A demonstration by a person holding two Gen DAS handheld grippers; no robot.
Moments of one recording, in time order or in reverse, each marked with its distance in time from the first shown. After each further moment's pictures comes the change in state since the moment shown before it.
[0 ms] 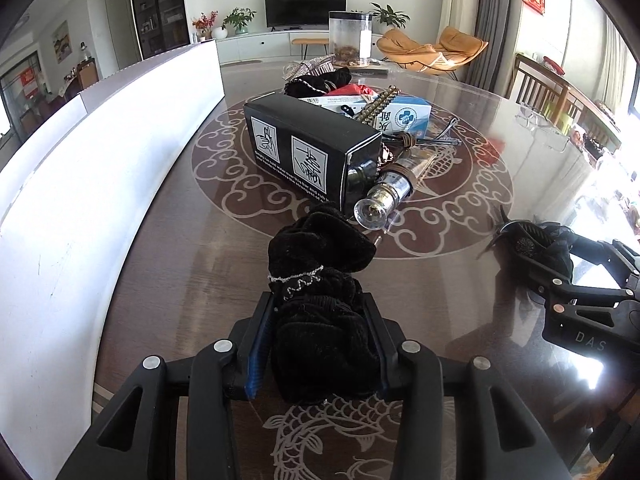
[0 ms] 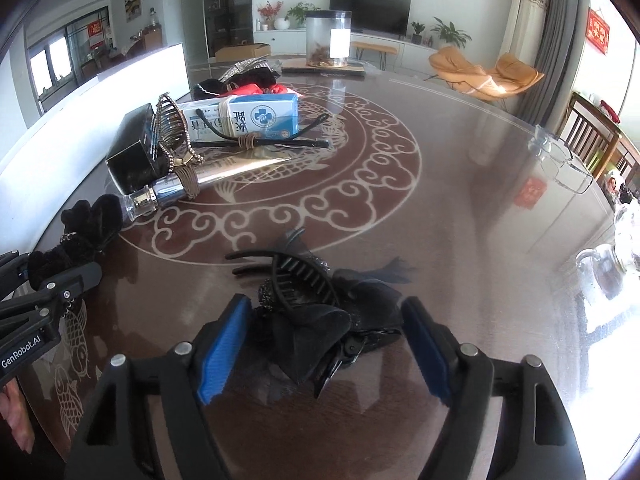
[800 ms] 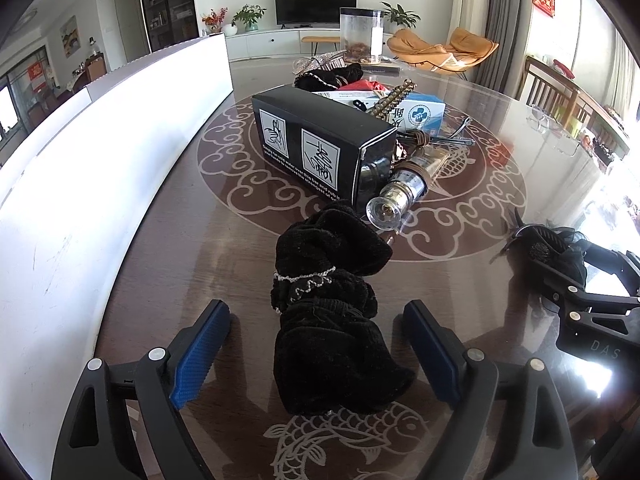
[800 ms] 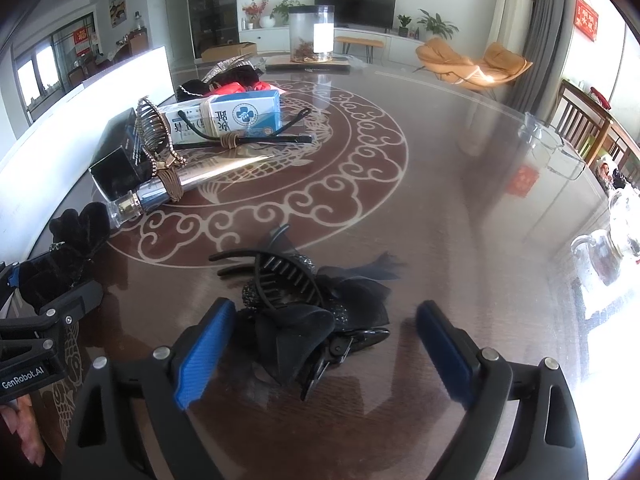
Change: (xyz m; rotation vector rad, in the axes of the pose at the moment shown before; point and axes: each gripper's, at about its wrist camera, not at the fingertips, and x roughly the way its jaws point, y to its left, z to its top) left arm 0.008 0.002 0.000 -0.029 0.007 0.025; right arm 0.003 -0.002 0.000 0.028 0.008 -0.007
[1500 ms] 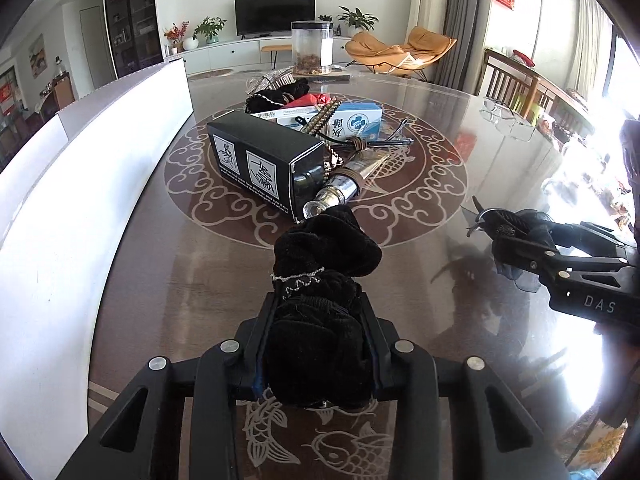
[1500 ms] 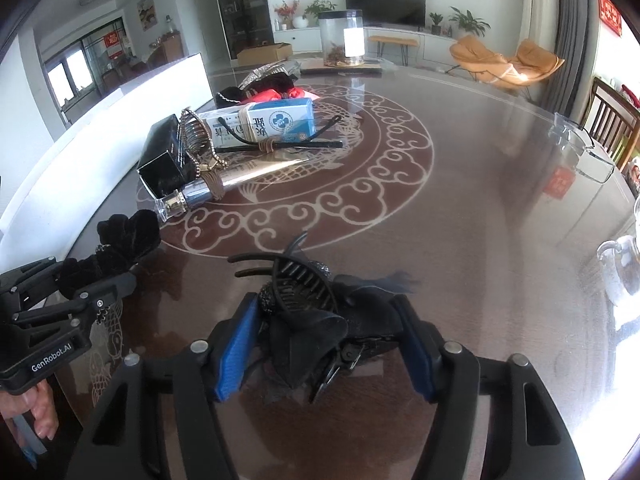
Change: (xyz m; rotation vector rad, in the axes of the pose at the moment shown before) left arm -0.042 -0.017 -0.008 0.087 -0.037 -0.123; right arm -0.030 -0.017 -0.002 -0.009 -0.005 0.183
